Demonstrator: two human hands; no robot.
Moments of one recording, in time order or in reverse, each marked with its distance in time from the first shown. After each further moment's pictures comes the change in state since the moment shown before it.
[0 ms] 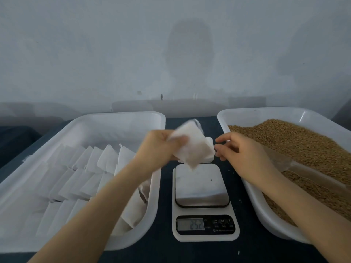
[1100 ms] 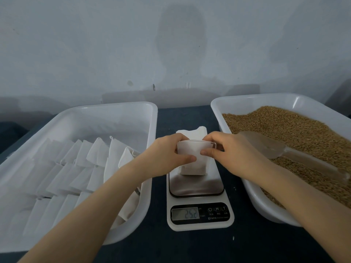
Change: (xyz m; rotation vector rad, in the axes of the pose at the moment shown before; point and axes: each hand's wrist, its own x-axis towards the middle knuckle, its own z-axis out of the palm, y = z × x) left_hand -0.002 -0.013 0.019 0.578 -0.274 0.069; right_hand -0.004 0.002 0.005 -0.164 -0.195 -0.092
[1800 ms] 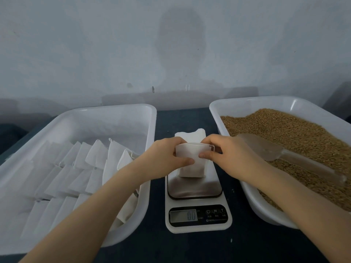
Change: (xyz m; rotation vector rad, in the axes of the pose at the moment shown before) left_hand -0.001 0.003 -0.001 0.048 -0.009 0.005; right_hand -0.001 0.000 -0.001 0.023 -0.003 0.002
